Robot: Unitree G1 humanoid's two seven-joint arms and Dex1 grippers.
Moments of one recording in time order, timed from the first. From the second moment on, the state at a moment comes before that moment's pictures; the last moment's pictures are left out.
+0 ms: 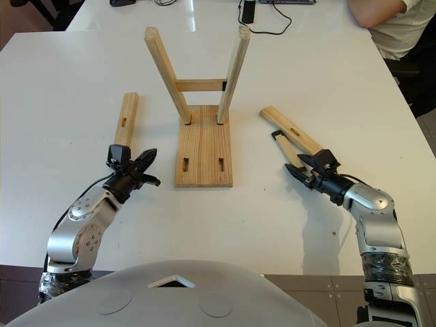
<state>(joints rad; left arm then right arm) 0.26 0.20 0.03 -0.45 -0.36 0.53 -0.29 0.17 -0.64 -0.13 0.10 0.20 0.12 0.78</state>
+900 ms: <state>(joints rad) -0.07 0.19 0.23 -0.55 -1.00 0.64 -0.33 -0.13 -0.46 -0.30 -0.35 1.11 0.76 0.61</state>
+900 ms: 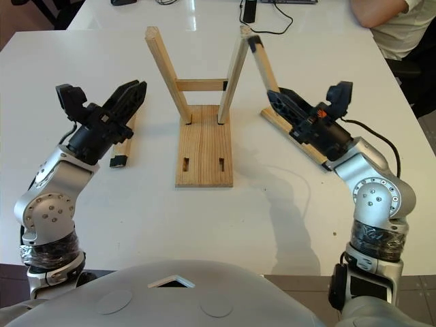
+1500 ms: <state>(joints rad) -0.35 0.24 0.19 -0.46 -1.80 0.69 -0.06 -0.24 -0.43 -0.16 -0.48 1.70 0.86 0.25</state>
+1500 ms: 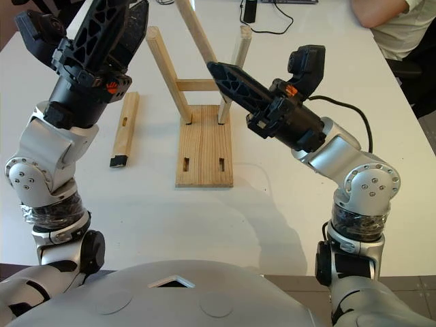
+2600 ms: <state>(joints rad) -0.37 0.42 0.13 -0.40 -1.74 0.81 -0.28 -0.12 -0.60 -0.08 -0.51 1.85 0.89 0.30</state>
